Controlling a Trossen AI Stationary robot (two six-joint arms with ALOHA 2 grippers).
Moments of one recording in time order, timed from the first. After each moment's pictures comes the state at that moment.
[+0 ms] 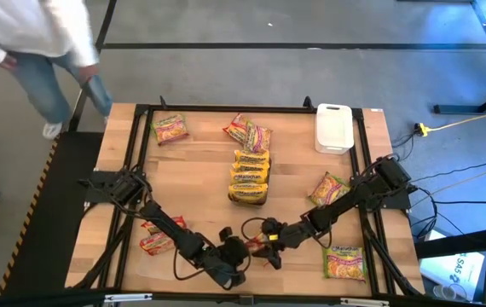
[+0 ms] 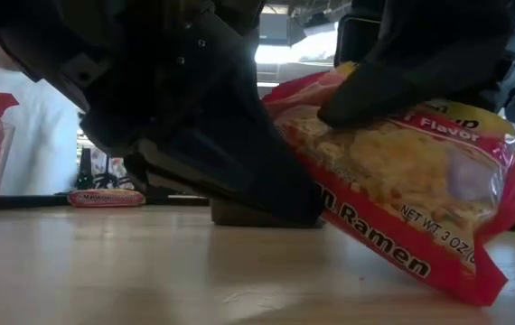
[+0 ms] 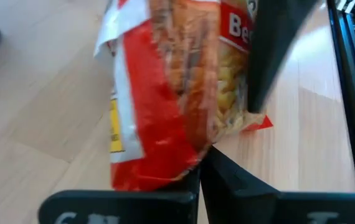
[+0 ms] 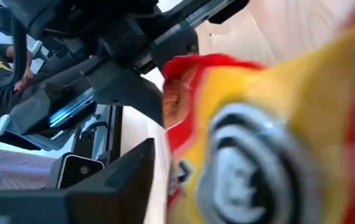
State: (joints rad) left arm -0.63 2.14 1.26 0.12 -0.64 -0.81; right arm 0.53 1.91 0.83 0.60 0.12 0.86
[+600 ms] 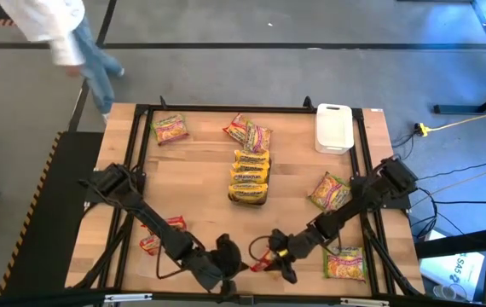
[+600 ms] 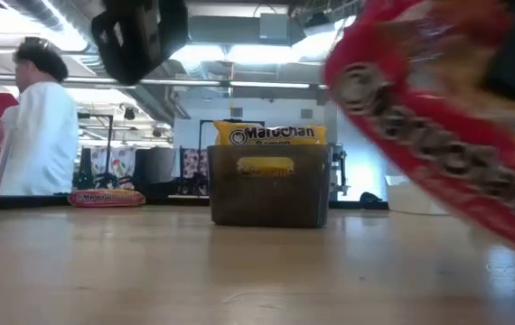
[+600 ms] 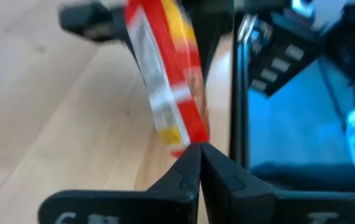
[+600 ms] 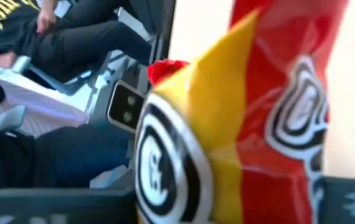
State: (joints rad) left arm -0.68 1.97 1.27 0.09 -0.52 -0.81; right arm 0.62 1.87 0.83 0.54 0.04 0.74
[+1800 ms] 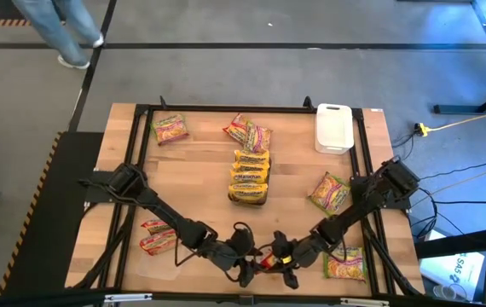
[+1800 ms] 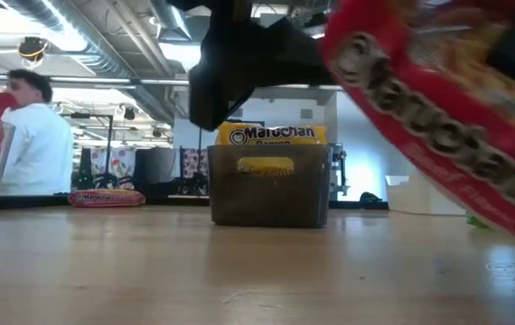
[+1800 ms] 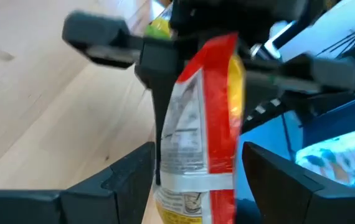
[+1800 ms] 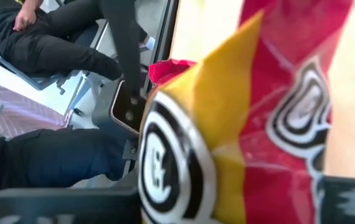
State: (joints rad) left arm -0.56 2.04 1.27 0.33 -0.39 -0.91; right arm 0.67 1.87 0.85 0.53 0.18 0.68
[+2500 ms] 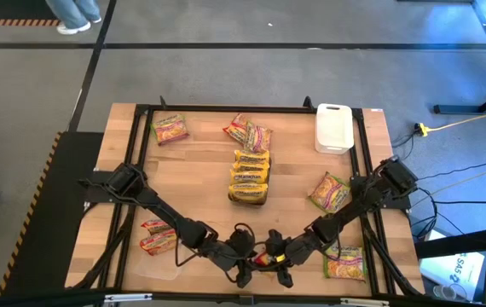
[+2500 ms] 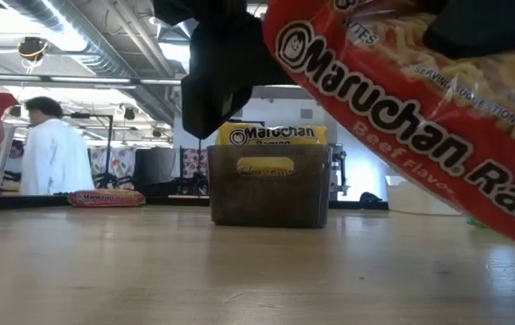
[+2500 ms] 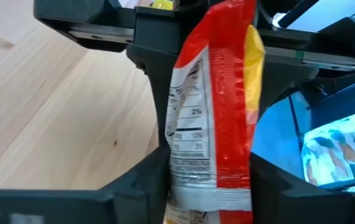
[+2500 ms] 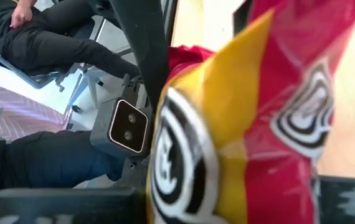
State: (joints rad) left arm -0.56 2.04 1.27 0.28 -0.35 -0.88; right arm 0.63 1.87 0.92 0.44 0.12 0.67
